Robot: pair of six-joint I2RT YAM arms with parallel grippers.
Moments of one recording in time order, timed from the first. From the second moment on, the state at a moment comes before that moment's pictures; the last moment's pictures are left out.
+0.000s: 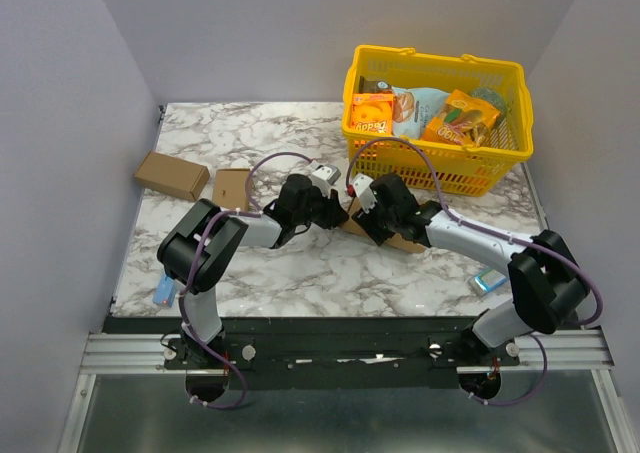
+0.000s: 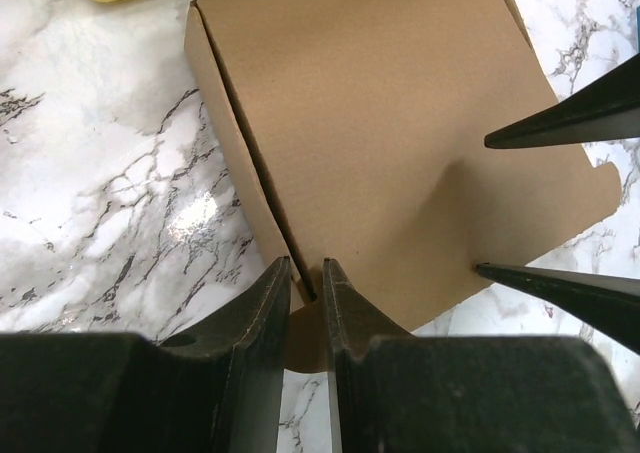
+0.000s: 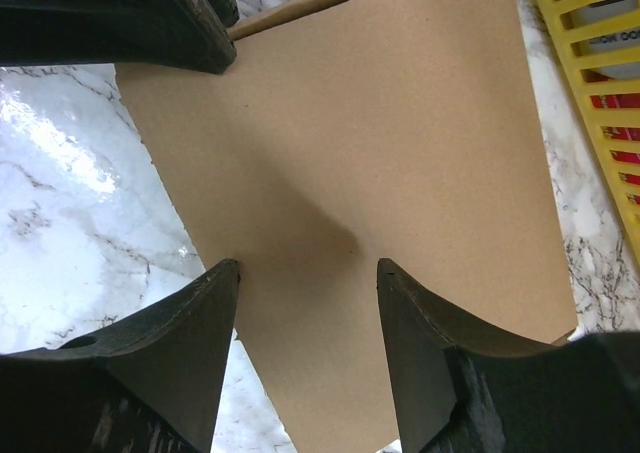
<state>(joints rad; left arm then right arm) -0.59 1.84 0.83 0.58 0.39 -0.30 0.67 1.52 0.91 -0.28 0.11 -0.27</state>
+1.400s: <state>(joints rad) -0.53 2.02 1.02 0.64 0.51 -0.45 0.68 1.65 0.91 -0.08 0.30 -0.47</state>
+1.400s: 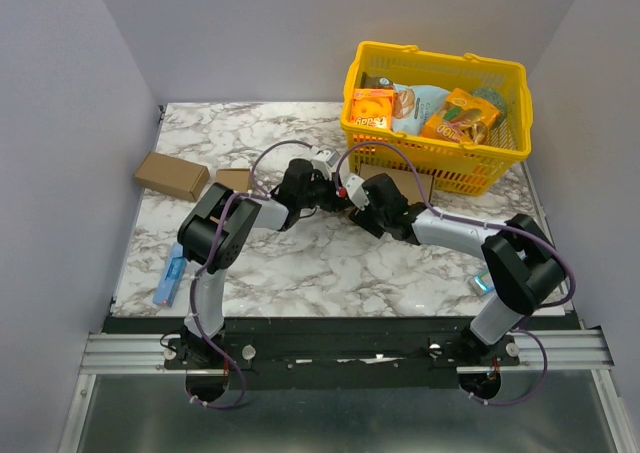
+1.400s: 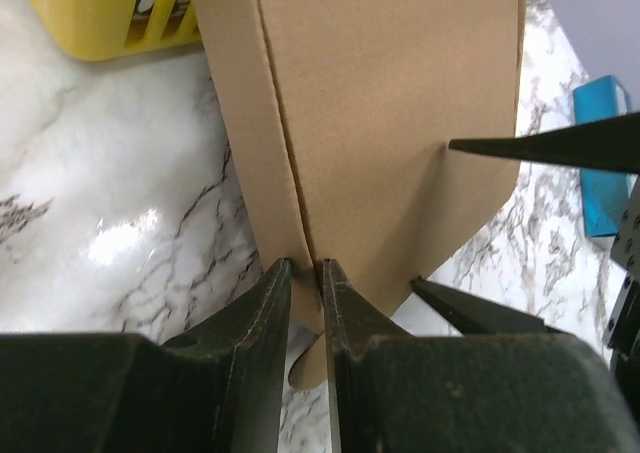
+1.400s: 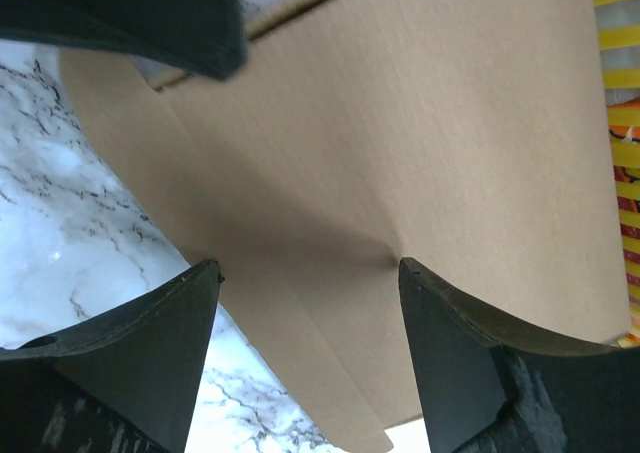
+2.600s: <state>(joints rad) -0.54 2.10 1.03 0.84 0.53 -0.62 0.67 1.43 0.94 -0.18 0.19 -0.26</state>
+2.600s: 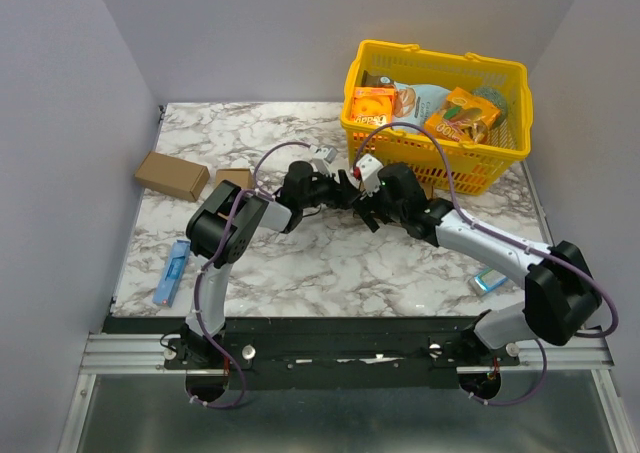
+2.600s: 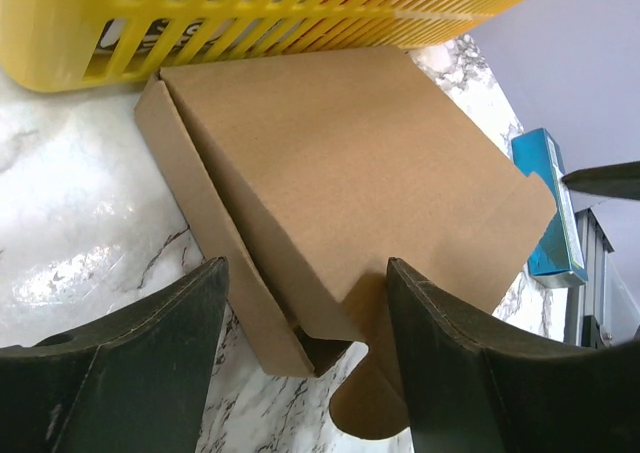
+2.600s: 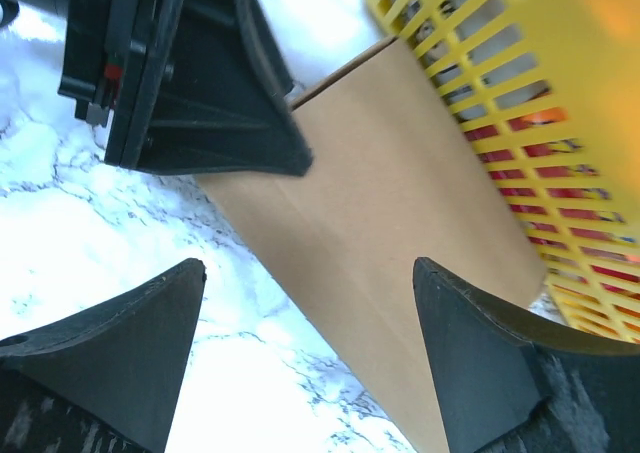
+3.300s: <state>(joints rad) -0.53 2.06 1.03 0.71 0.45 -0.60 0.73 1.71 0.92 -0.07 0.40 -0.41</state>
